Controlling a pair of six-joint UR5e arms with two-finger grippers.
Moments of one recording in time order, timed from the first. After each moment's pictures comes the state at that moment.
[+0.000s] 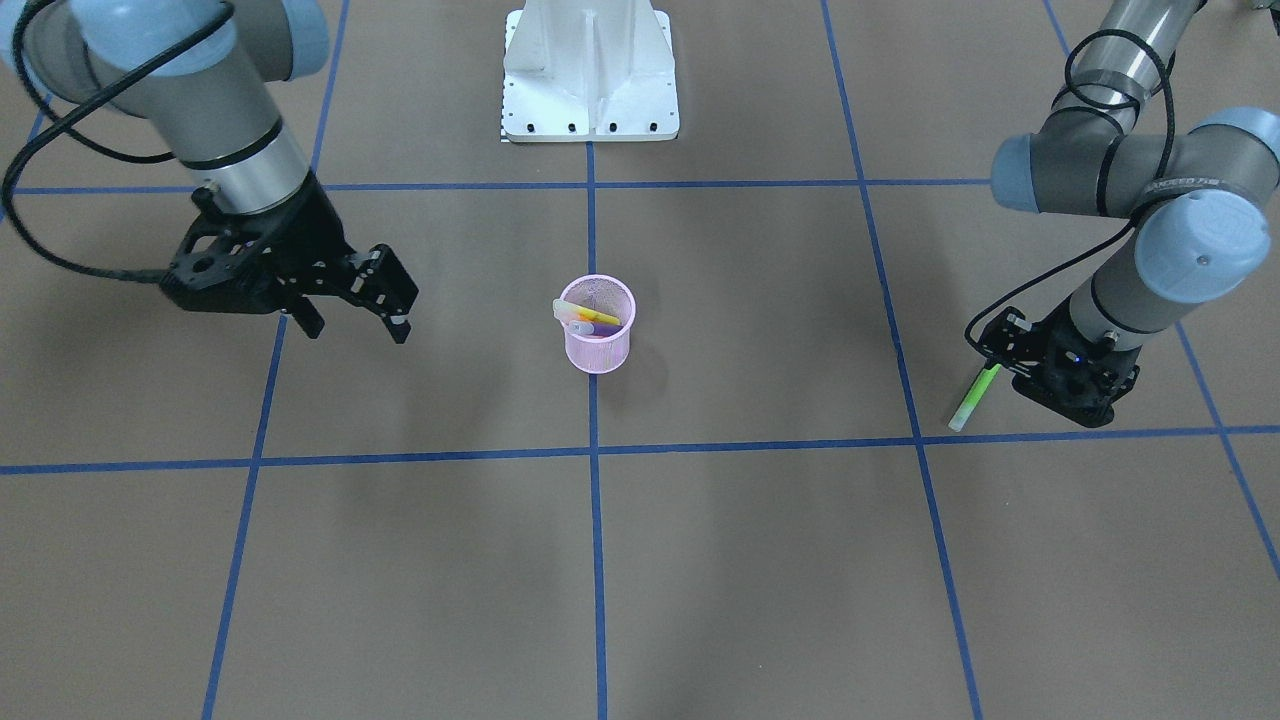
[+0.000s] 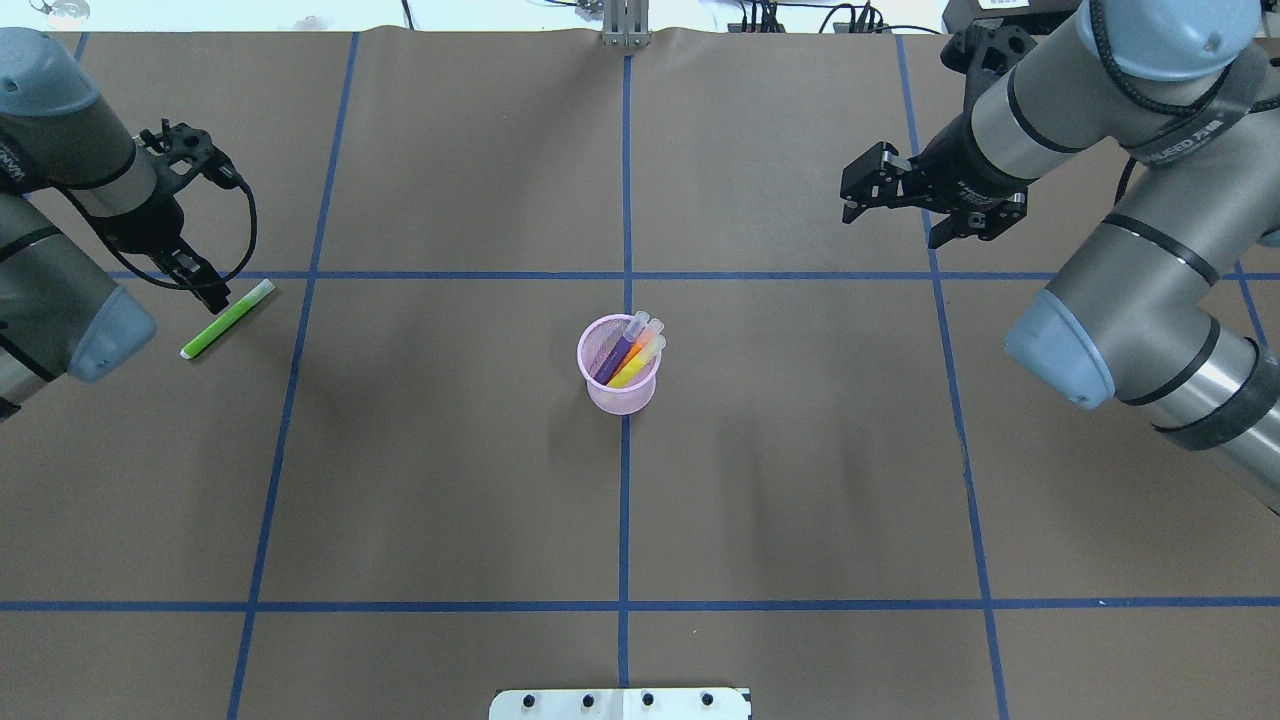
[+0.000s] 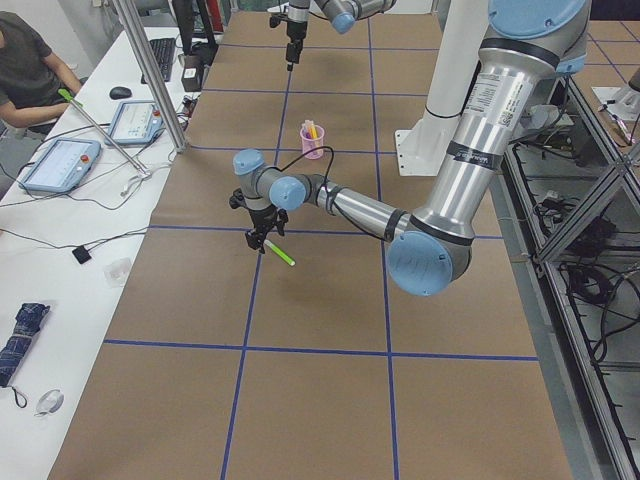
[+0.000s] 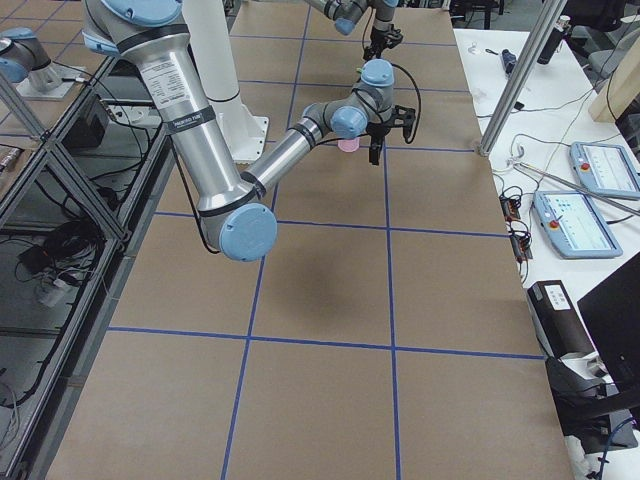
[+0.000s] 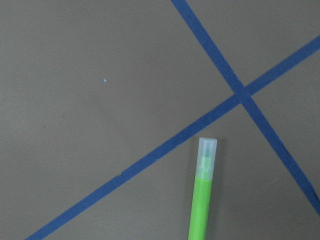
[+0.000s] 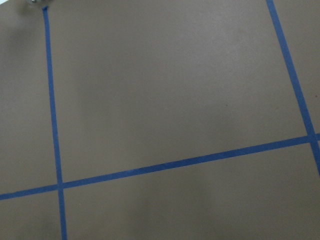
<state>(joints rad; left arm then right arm) -0.98 -1.95 -1.48 -1.61 -2.20 0.00 0.92 -1.15 1.85 -1.46 2.18 1.17</state>
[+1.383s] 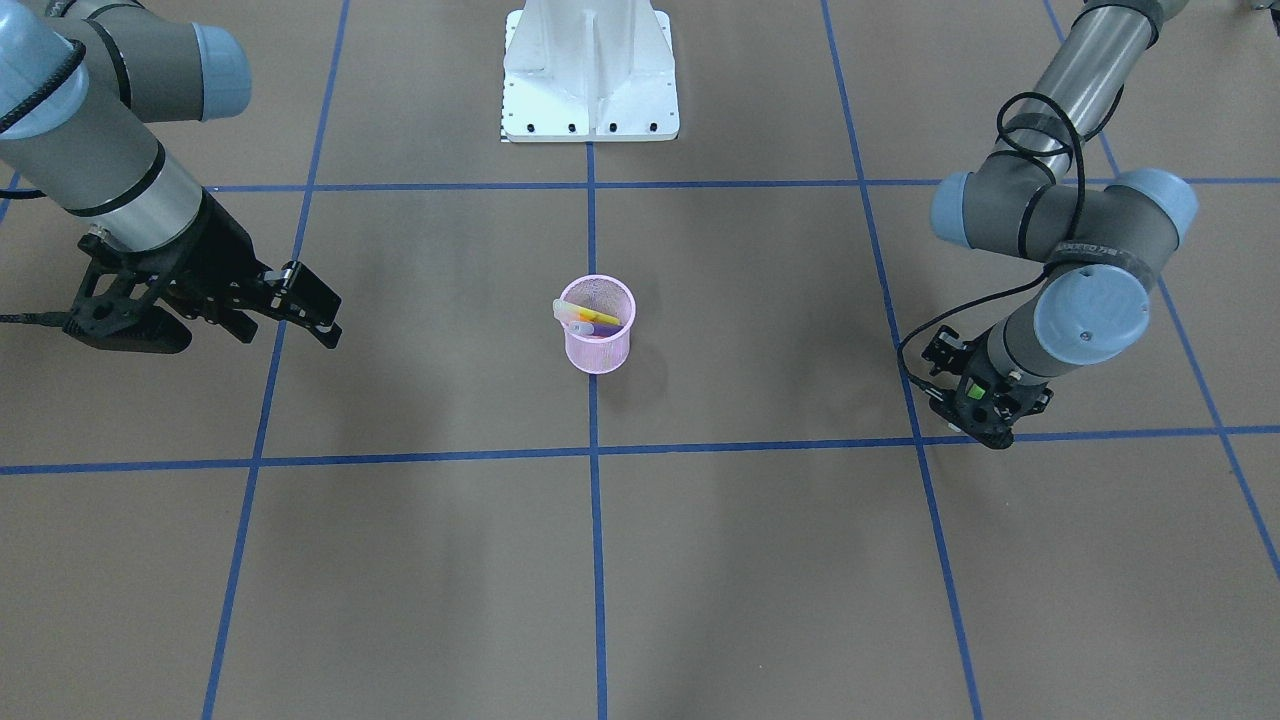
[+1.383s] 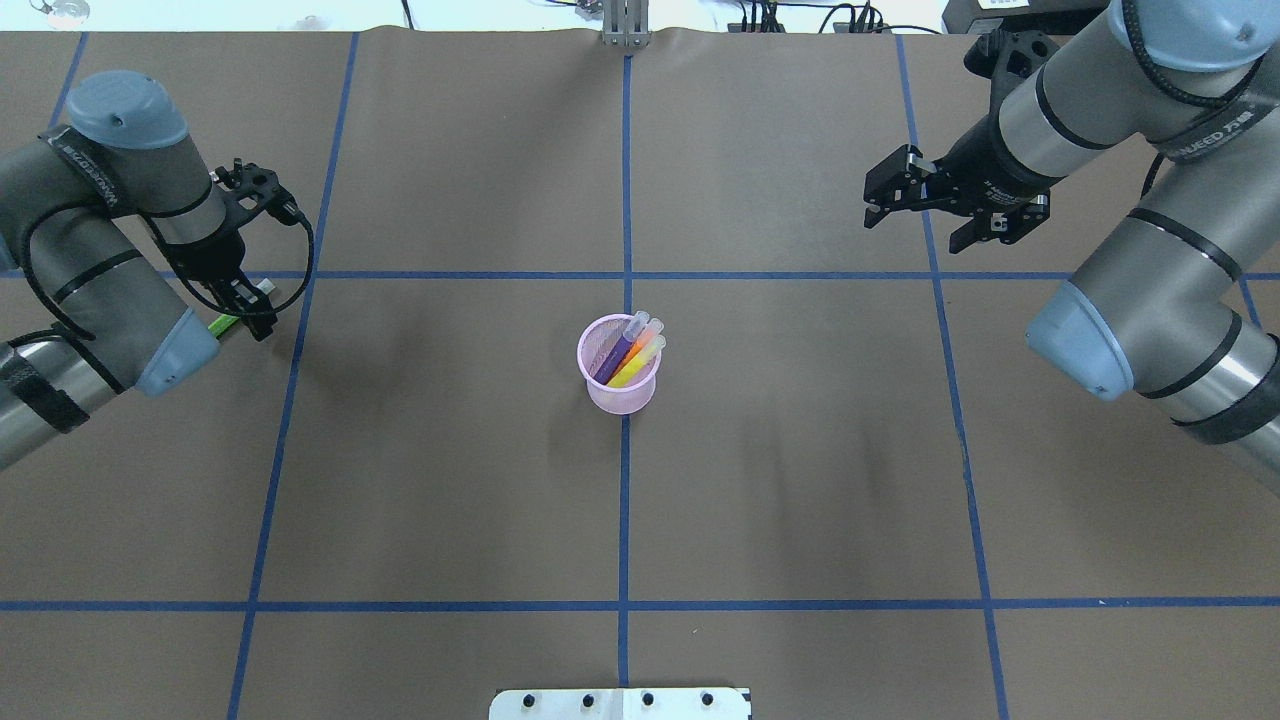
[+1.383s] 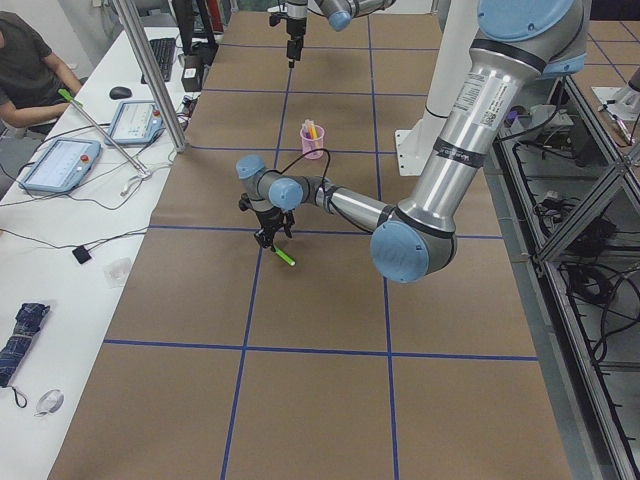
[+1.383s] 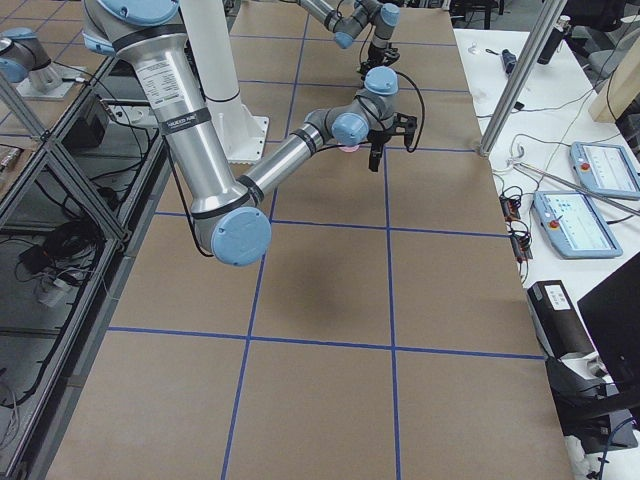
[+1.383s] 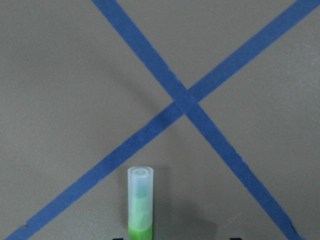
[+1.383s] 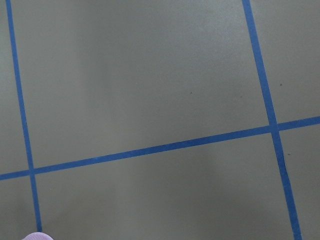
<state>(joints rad) -0.91 -2.00 -1.40 -1.61 -2.20 0.01 0.94 -1.17 1.84 -1.46 2.20 1.16</state>
